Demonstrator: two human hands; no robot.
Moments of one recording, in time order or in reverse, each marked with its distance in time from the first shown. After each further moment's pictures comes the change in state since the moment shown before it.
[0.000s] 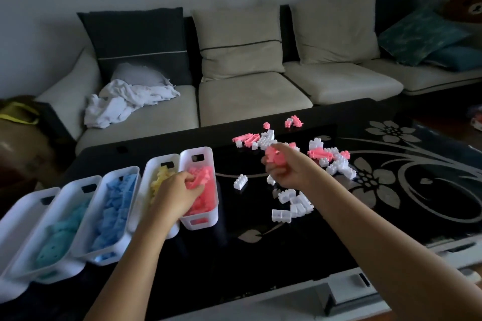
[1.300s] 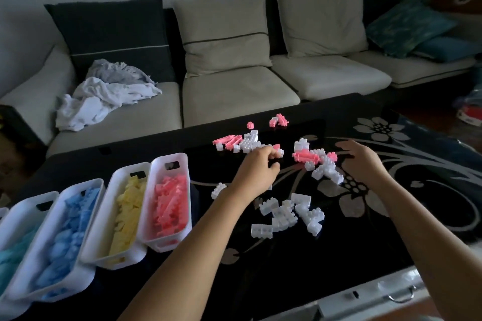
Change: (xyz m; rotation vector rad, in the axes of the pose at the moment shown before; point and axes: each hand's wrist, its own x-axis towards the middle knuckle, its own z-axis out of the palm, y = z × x) left_hand 0.038 0.164 0.101 -0.280 -0.225 0.434; right_hand -0.018 -0.079 -0.158 -1.308 0.742 -0.499
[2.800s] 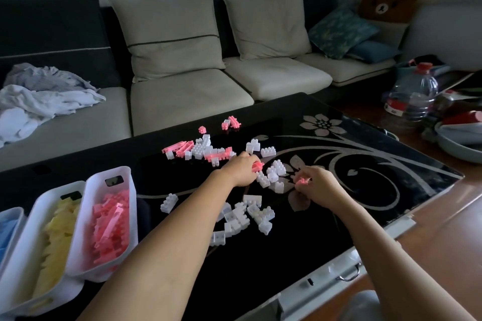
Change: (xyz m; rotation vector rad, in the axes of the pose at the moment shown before) left_hand 0.074 0.002 0.072 0.389 -0.471 0.076; right_hand -0.046 0.038 -0.007 -0.108 -0.067 -0.045
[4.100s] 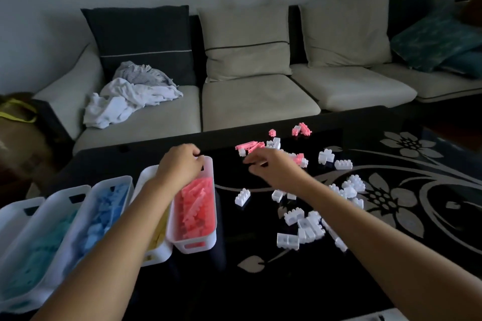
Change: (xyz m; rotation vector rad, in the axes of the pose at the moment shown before) left_hand -0.188 -0.158 -0.093 -0.058 0.601 -0.561; right_hand 0.004 -0.217 0.081 0.178 -0.301 -0.518
